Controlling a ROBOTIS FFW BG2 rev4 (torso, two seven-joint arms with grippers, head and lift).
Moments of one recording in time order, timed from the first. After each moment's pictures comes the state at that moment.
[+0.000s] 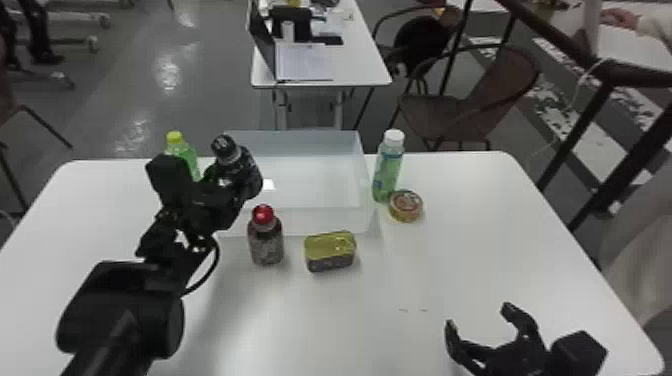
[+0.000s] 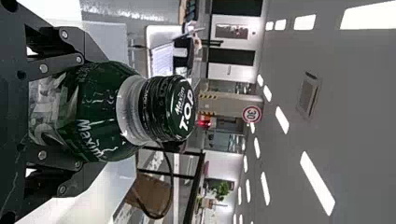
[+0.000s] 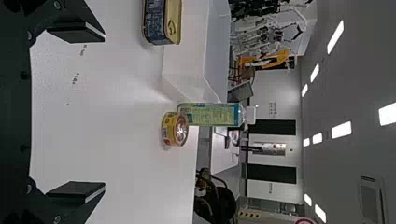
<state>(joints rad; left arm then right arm) -0.26 0.13 -0.19 -1.18 0.26 -0.14 -0.23 0.50 0.00 -0.19 -1.76 0.00 -0.14 0.45</state>
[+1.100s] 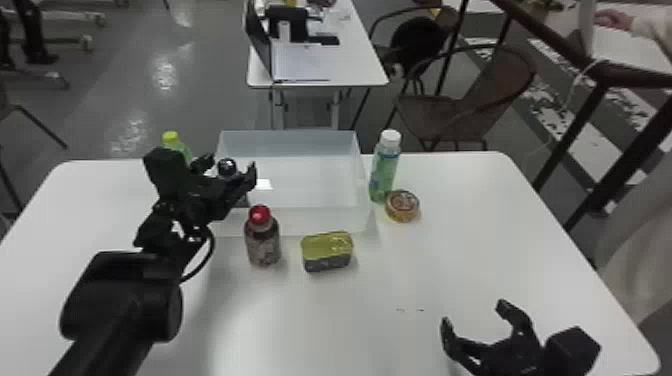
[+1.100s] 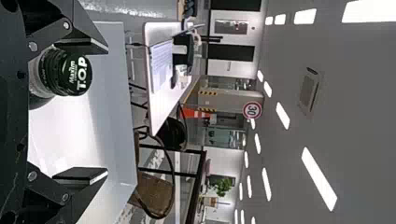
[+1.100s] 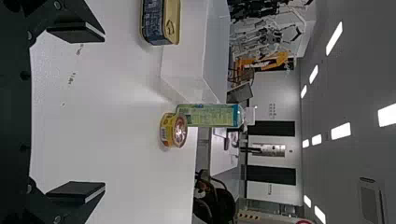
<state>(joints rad) -0.35 0.12 -0.18 -1.01 0.25 -0.25 -0.25 0.48 0.00 -0.19 -1.74 0.01 -0.14 0.46</state>
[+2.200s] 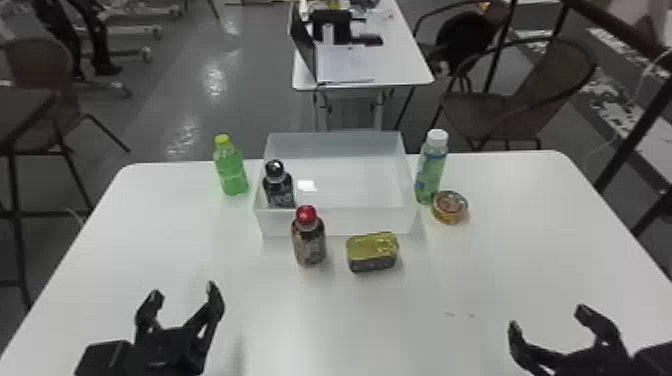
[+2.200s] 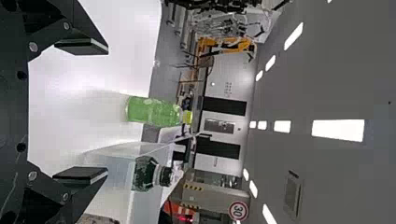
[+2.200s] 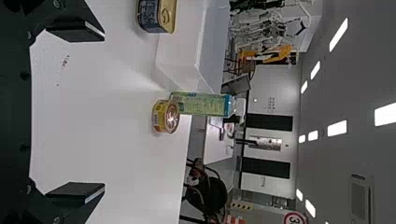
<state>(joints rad) 0.45 0.01 0.06 -1.65 0.17 -0.41 0.01 0.53 0.00 -0.21 -1.84 0.04 -0.11 0.43</state>
